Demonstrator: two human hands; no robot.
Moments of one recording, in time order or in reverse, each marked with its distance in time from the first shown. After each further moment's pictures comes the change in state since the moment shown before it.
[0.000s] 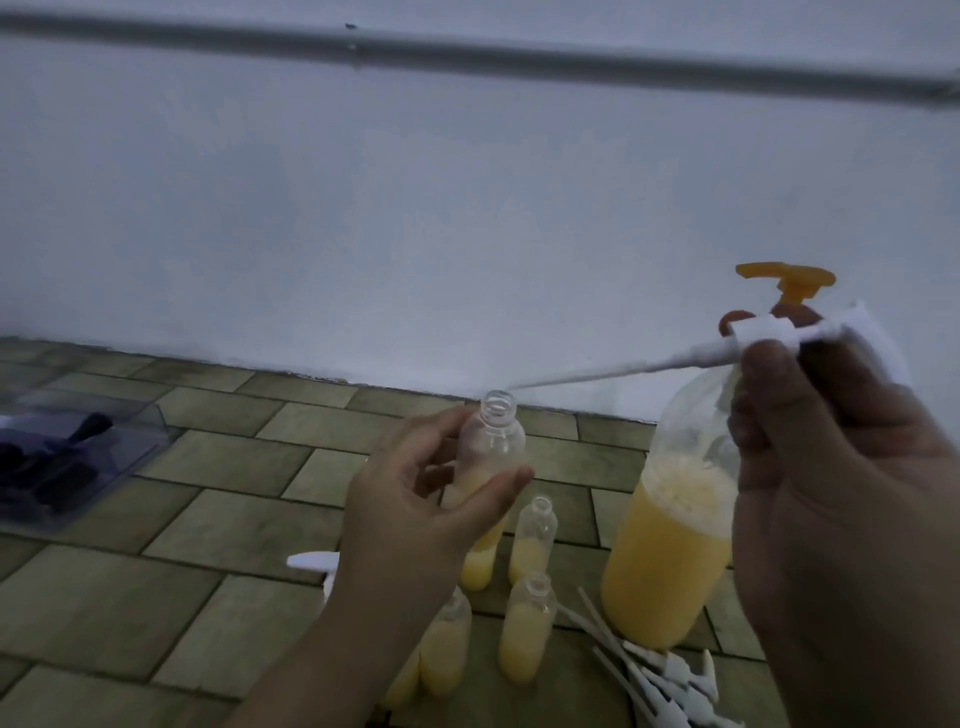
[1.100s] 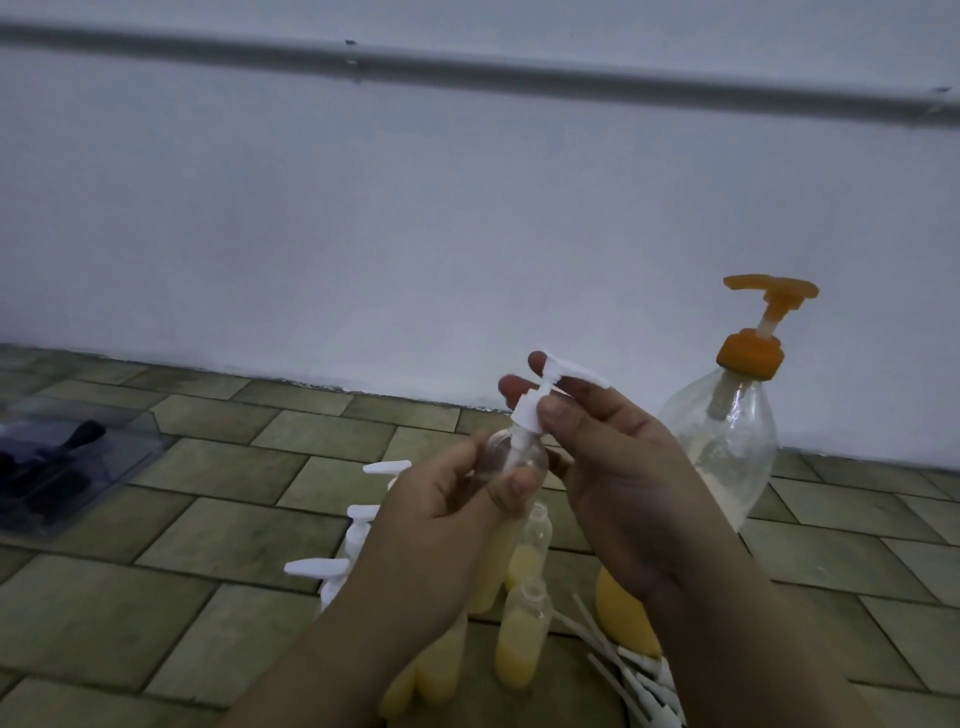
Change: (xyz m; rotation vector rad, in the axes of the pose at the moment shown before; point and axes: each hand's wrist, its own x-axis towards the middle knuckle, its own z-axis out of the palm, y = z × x) left_hand -0.005 0.024 0.004 -0.183 -0.209 -0.225; right_hand -0.027 0.072 0.014 0.341 -0.517 0.794
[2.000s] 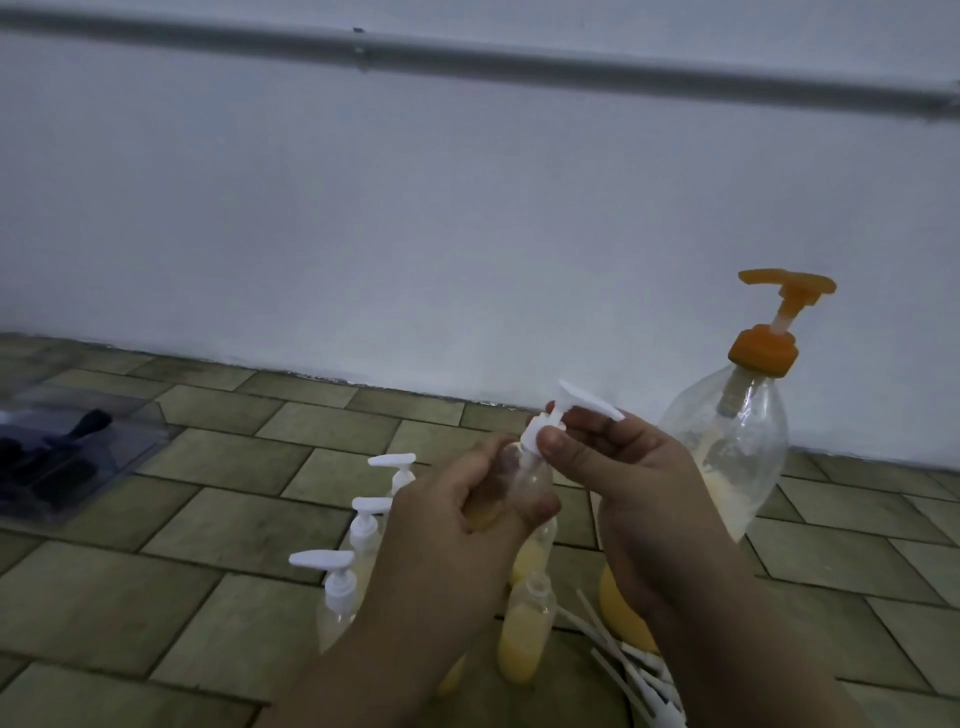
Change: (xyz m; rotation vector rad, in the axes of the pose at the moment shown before) left_hand 0.001 -0.021 0.002 0.322 0.087 0.160; right_hand -0.009 0.009 -0.002 -0.121 0.177 0.005
